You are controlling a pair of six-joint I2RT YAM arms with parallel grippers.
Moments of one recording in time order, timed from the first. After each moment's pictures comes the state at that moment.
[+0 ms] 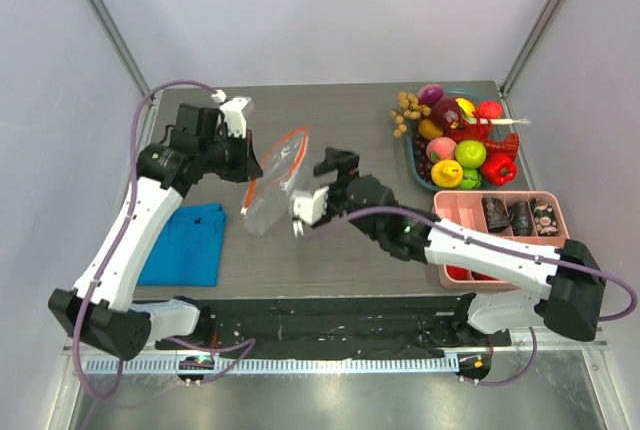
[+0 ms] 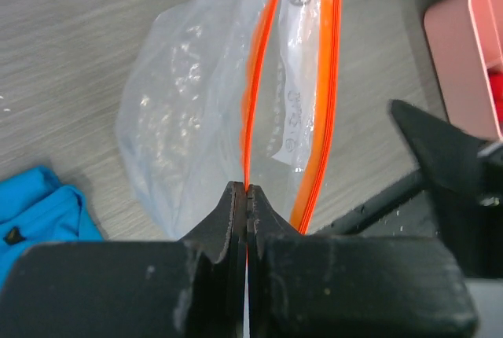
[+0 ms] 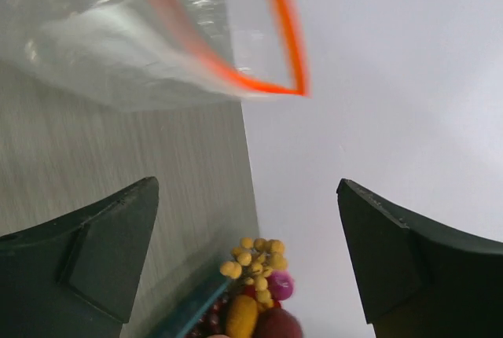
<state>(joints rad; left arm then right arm) -0.33 1.28 1.41 -0.91 0.33 -0.13 1.05 1.27 0.86 0.16 0.32 -1.21</state>
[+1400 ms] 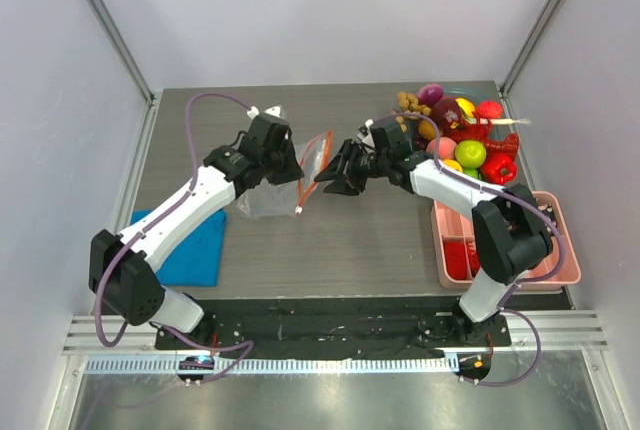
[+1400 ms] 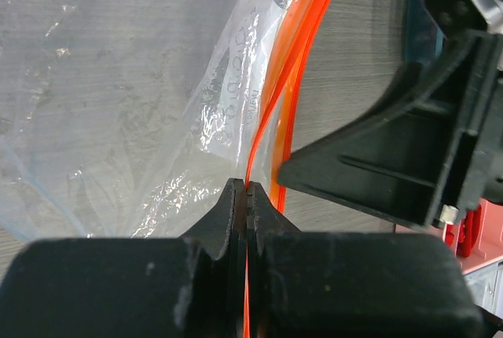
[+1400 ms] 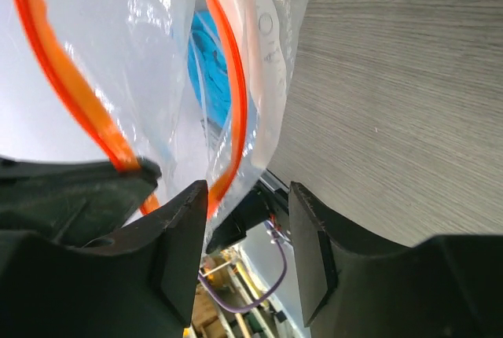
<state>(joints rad) -0.61 1.46 1.31 -0.61 -0.07 -0.71 0.49 1.68 1.13 -0.11 -0.64 1.08</state>
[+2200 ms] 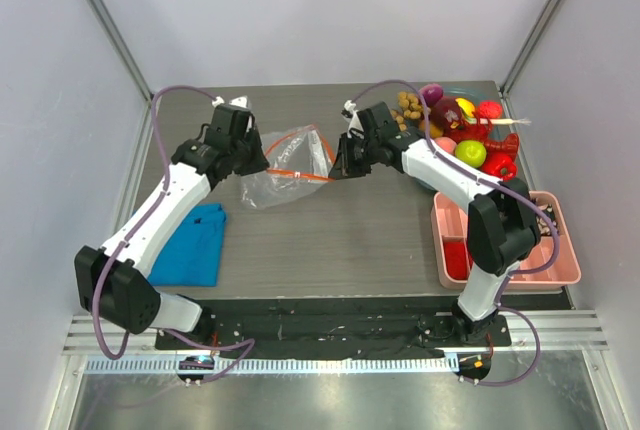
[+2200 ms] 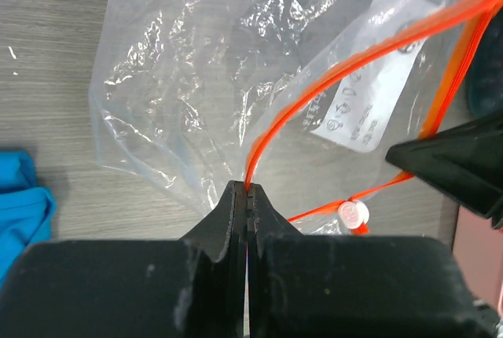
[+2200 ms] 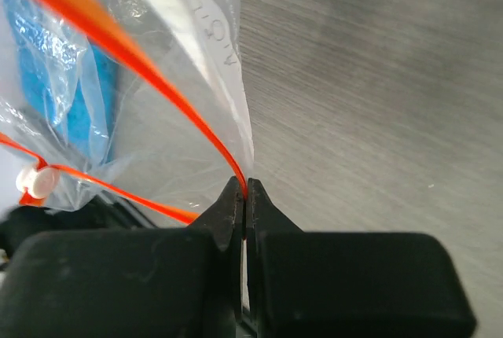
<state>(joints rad) -0.40 1.40 1.31 -0.67 -0.06 -0.55 0.50 1.78 1.38 -0.46 -0.40 0.49</state>
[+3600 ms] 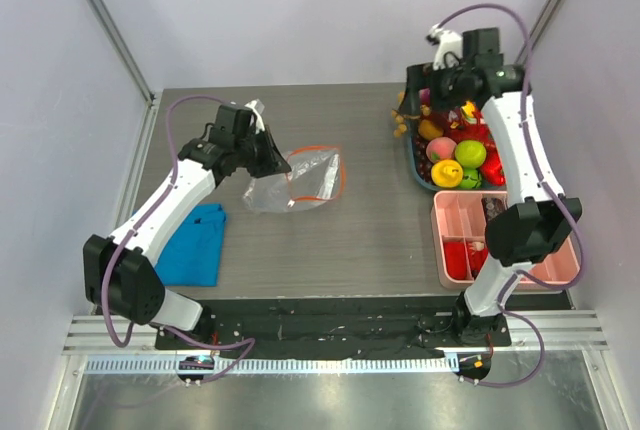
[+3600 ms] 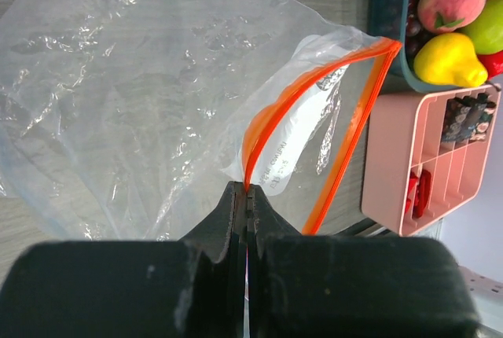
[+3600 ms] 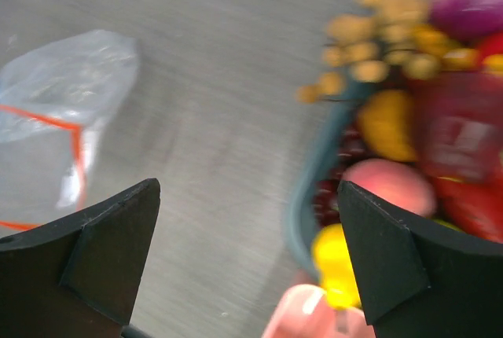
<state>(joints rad) -0.39 1.43 1.27 -0.60 0.26 -0.64 0.12 1.74 1.93 -0.95 -0.39 -0.08</state>
